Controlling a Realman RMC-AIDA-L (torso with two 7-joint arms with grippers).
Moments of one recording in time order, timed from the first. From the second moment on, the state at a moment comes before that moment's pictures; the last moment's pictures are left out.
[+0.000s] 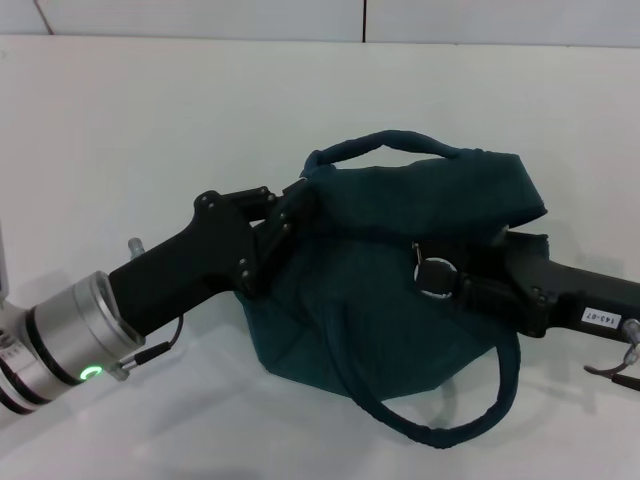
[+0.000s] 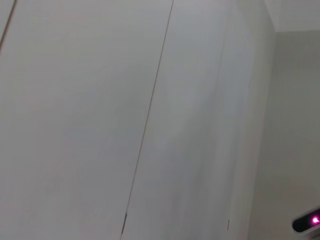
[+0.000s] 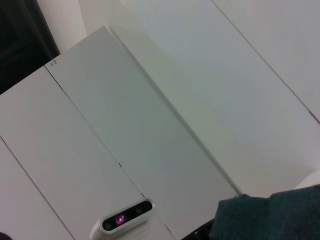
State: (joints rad) left arm -0.42 -2.10 0.84 0.11 1.39 1.74 -0.75; right arm 0.54 2.00 -1.64 -0.21 -0.87 -1.67 1.31
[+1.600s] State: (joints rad) left arm -0.42 -2.10 0.84 0.11 1.38 1.75 -0.75; right arm 0.49 1.98 -1.60 -0.22 -0.87 -1.64 1.36
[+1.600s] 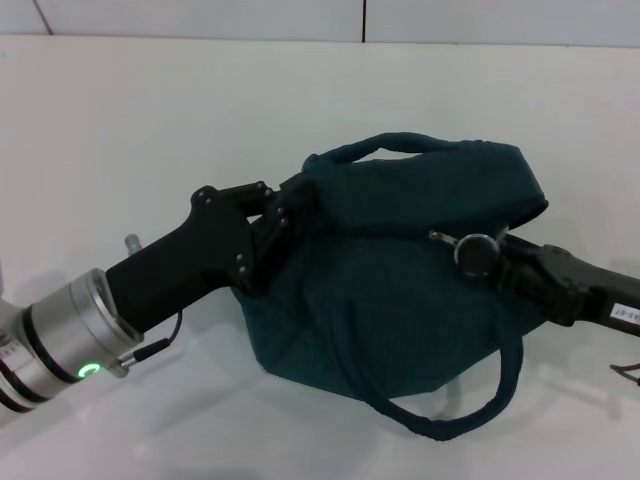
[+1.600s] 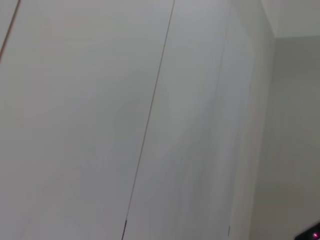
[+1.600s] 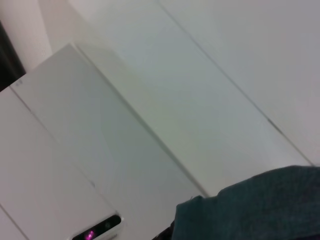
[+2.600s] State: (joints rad) left arm -0.41 -2.09 0.85 0.11 1.39 1.75 -0.71; right arm 0.40 1.98 -1.40 -0.25 -0.88 -1.71 1.27
